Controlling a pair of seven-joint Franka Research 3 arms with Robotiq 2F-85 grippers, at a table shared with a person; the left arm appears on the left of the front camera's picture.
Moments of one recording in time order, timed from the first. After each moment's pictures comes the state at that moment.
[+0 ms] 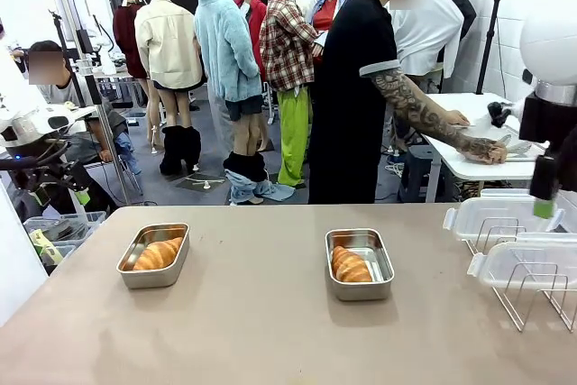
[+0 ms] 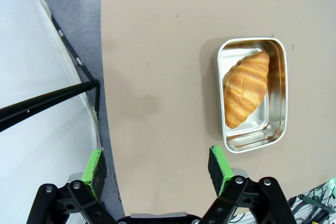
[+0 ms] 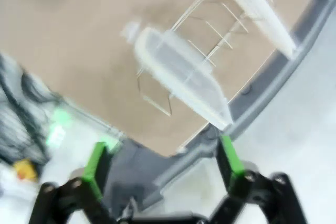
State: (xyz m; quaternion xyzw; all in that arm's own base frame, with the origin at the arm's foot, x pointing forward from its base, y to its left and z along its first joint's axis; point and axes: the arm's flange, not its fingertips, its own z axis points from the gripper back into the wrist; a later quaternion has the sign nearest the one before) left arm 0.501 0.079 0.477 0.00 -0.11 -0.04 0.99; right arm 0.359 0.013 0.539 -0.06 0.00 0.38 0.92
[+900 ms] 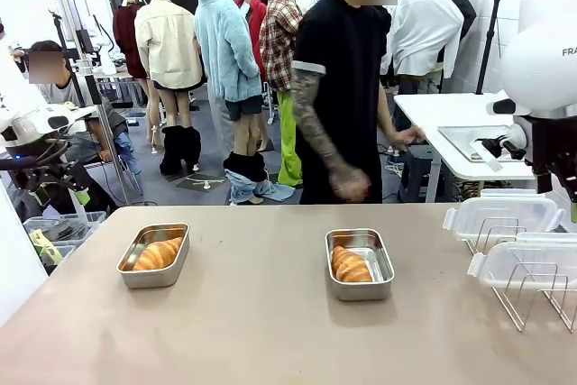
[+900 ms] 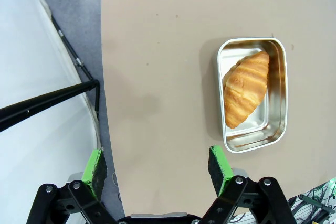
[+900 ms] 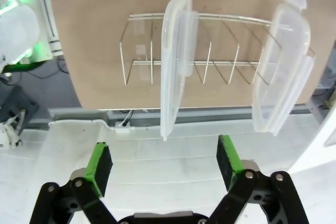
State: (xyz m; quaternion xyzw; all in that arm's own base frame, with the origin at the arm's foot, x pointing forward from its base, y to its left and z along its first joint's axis) left arm 0.500 0.079 0.478 0.00 -0.11 -0.04 0.99; right arm 0.391 0.007 0.516 -0.10 0.09 0.69 0.71
